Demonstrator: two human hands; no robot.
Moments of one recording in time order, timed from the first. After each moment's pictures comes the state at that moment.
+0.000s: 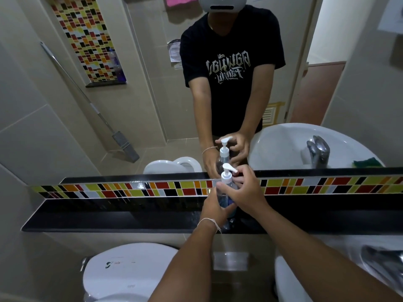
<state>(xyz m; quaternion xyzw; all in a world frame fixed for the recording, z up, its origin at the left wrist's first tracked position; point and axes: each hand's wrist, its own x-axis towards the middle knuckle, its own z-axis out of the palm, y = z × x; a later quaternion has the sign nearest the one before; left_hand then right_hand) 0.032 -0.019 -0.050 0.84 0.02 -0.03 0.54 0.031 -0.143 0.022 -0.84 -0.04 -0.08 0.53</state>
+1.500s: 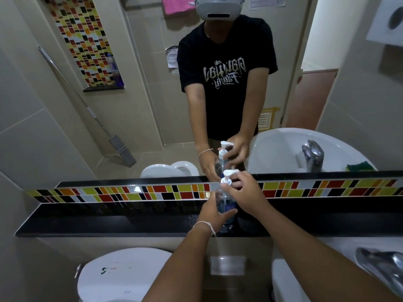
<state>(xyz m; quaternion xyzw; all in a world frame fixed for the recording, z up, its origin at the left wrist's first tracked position) 0.030 -0.011 -0.049 0.85 -0.02 -0.08 0.52 0.036 -0.151 0.026 -0.85 -0.04 -0.03 0.53</state>
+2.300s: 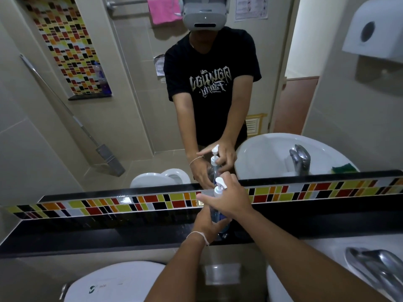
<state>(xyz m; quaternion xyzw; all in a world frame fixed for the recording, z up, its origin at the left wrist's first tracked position) 0.031 -0.013 -0.056 0.84 -0.04 -0.10 0.54 0.038 -0.130 0.042 -0.94 0.00 -0.06 0.35</state>
